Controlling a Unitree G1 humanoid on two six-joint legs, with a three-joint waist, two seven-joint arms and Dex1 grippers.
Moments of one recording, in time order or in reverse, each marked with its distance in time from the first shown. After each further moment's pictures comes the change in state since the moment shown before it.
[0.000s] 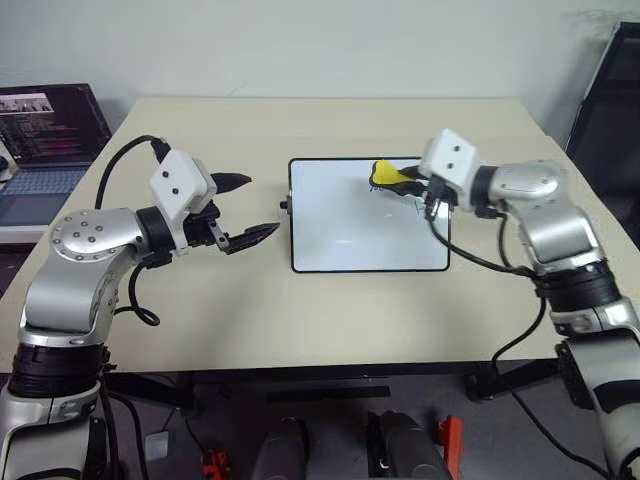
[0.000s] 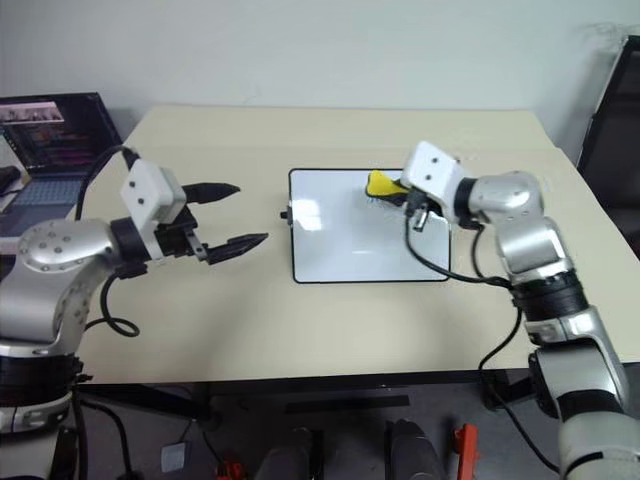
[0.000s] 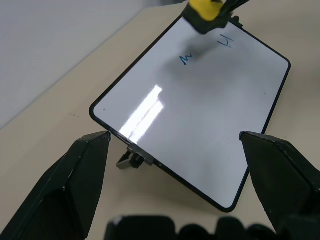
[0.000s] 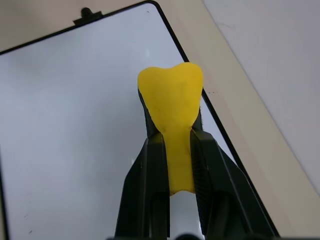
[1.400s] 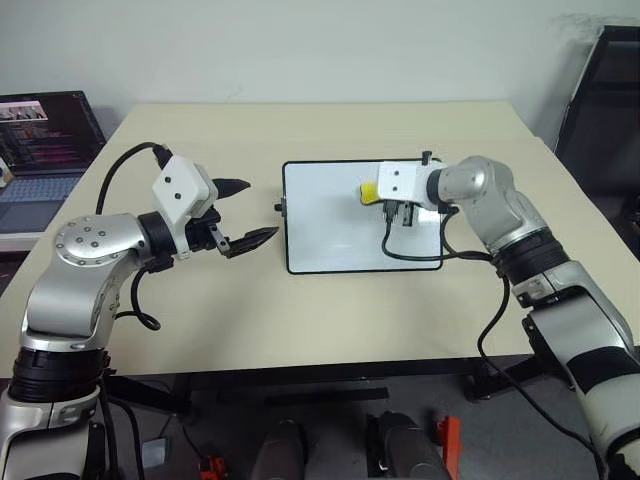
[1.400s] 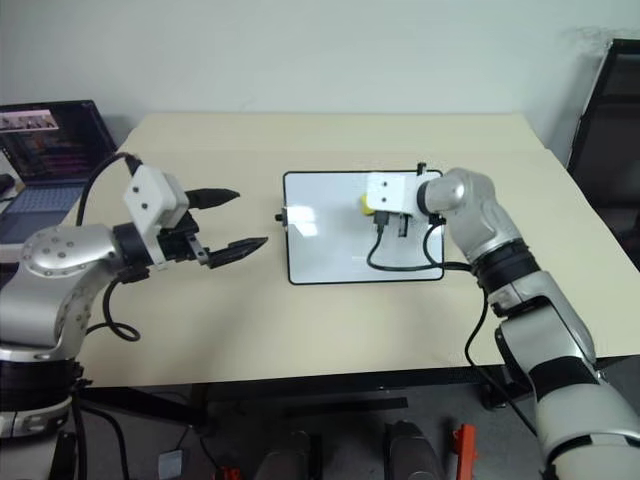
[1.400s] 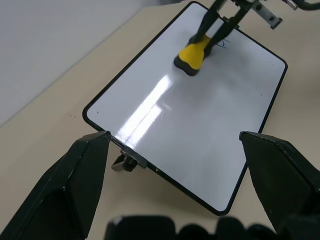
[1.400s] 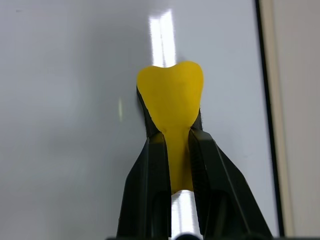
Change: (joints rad) left arm 0.016 0.000 -0.001 -0.011 0.000 0.015 0.021; right arm -0.128 0.089 0.205 0.309 -0.309 -0.176 0.040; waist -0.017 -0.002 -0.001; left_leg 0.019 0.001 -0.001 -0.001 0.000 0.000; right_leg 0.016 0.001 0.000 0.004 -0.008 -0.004
